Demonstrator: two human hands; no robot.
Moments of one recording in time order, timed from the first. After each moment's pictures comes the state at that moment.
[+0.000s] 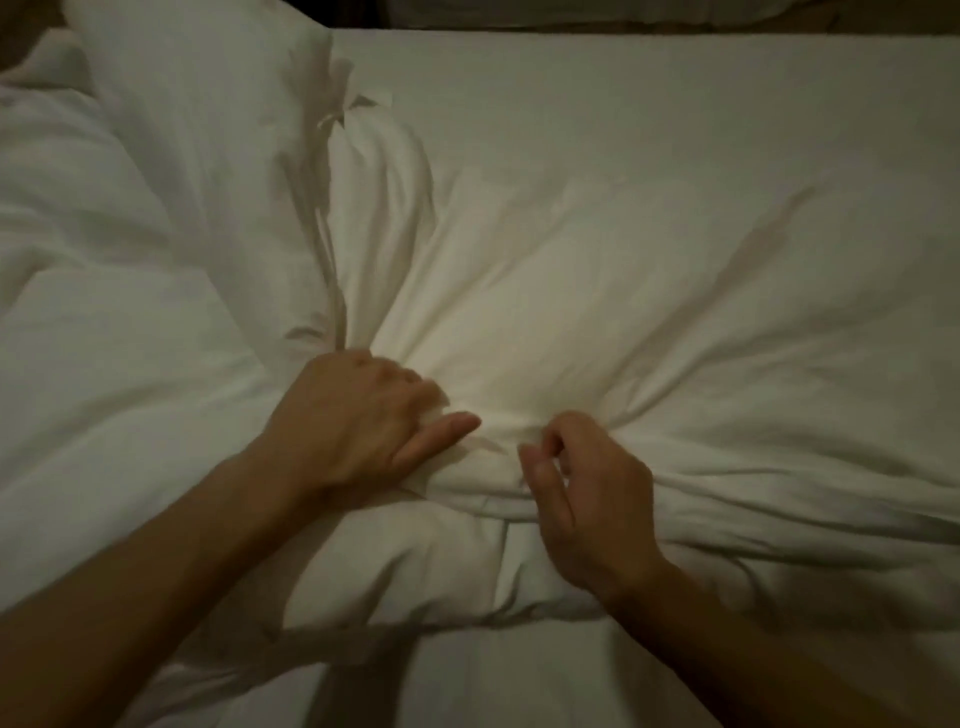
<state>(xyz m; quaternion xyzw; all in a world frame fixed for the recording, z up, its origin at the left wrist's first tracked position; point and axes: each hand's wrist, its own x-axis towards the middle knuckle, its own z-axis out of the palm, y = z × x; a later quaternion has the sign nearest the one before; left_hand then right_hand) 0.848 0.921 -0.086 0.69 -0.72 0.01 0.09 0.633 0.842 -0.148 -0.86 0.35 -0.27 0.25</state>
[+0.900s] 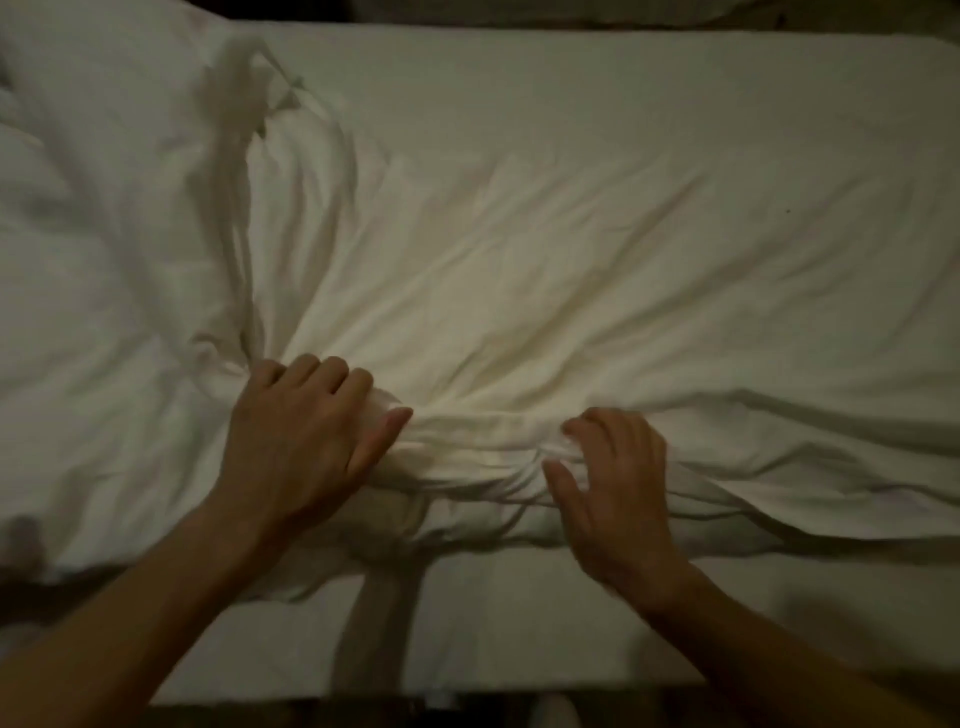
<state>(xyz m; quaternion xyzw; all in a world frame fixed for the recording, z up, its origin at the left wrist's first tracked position) 0.762 0.957 -0.098 0.78 -0.62 0.10 0.05 0.510 0.827 -0.167 -0.89 0.36 -0.22 0.15</state>
